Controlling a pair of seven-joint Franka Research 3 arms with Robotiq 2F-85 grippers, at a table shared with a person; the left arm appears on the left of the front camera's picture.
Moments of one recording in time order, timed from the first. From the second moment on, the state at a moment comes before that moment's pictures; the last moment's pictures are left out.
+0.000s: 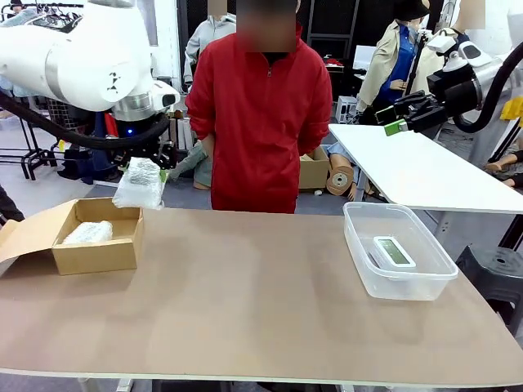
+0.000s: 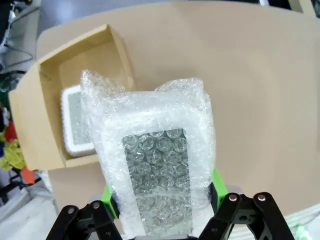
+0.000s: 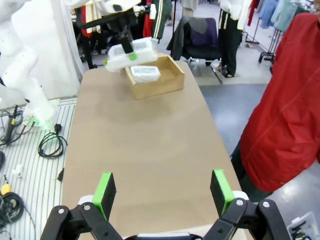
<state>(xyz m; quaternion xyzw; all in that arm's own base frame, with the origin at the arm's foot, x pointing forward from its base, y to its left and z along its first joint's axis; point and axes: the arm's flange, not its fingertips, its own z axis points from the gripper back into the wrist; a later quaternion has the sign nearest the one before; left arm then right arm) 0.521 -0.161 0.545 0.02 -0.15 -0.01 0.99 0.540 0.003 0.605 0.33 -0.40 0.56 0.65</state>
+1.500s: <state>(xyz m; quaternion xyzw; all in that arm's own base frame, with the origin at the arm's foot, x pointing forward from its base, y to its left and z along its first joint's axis) 0.608 -0.048 0.462 0.06 -0.08 0.05 0.99 0.540 0.003 0.605 0.33 -0.40 0.56 0.65</state>
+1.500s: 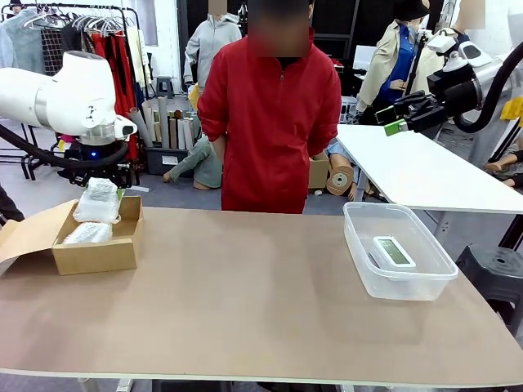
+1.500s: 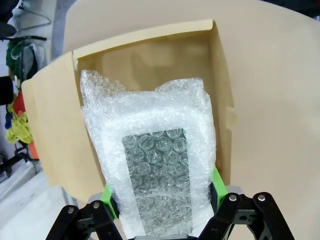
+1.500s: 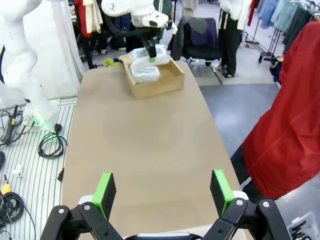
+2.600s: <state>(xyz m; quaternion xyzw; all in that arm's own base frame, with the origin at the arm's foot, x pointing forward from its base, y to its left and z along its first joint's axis) 0.637 -0.053 0.422 0.10 -0.07 0.07 0.99 0.540 0.003 0.605 0.33 -0.40 0.56 0.65</state>
